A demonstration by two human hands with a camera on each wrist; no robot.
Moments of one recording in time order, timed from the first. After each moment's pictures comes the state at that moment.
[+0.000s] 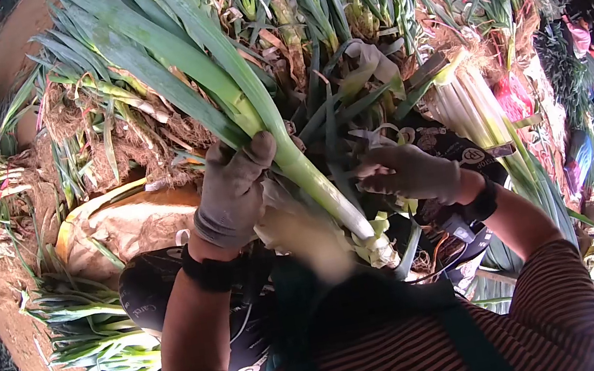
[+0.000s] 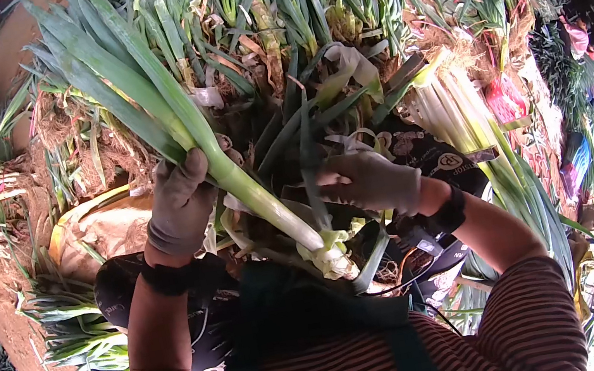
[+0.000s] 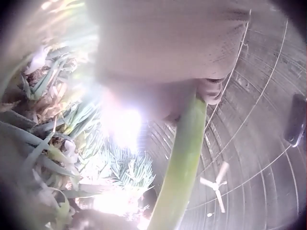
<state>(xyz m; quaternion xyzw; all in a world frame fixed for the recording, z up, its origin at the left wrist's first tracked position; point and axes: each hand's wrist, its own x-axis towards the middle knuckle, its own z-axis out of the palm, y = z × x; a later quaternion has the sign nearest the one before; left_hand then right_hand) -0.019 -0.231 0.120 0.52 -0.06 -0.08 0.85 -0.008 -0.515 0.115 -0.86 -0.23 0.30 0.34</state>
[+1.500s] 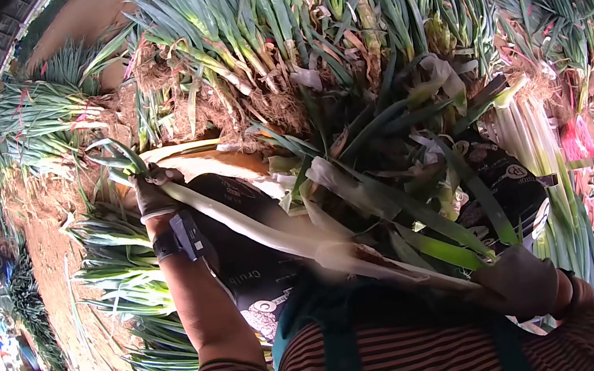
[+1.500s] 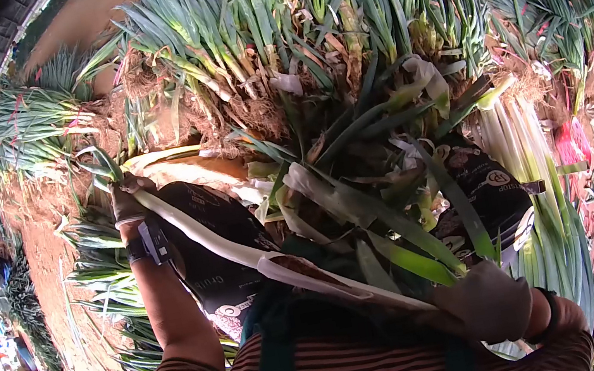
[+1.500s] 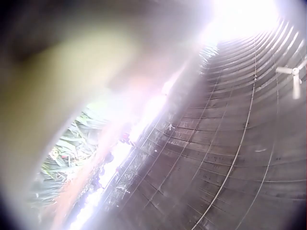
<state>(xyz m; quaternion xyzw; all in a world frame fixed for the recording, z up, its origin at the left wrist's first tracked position) -0.098 -0.010 0.071 0.21 0.26 0.22 0.92 -0.129 -0.573 0.248 -0.84 -0.38 0.36 0.15</state>
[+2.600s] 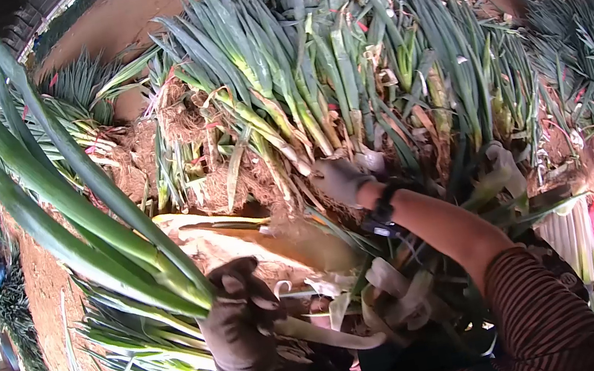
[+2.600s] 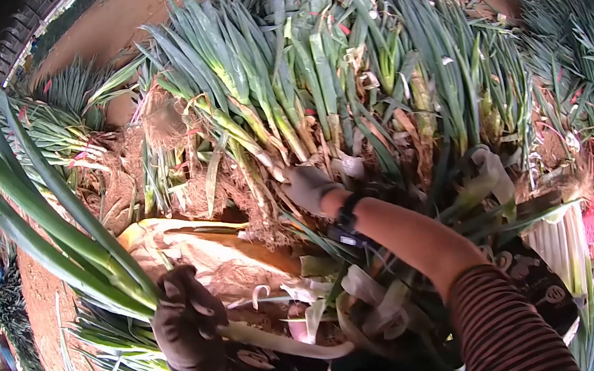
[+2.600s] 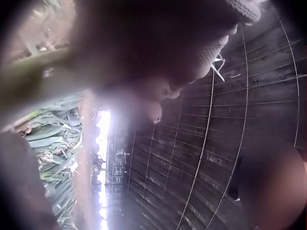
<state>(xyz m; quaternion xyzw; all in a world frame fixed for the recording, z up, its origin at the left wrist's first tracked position) -0.045 -0.073 0.158 0.57 0.32 0.21 0.73 0.216 -0.166 -0.086 -0.86 -0.34 0.11 0.35</state>
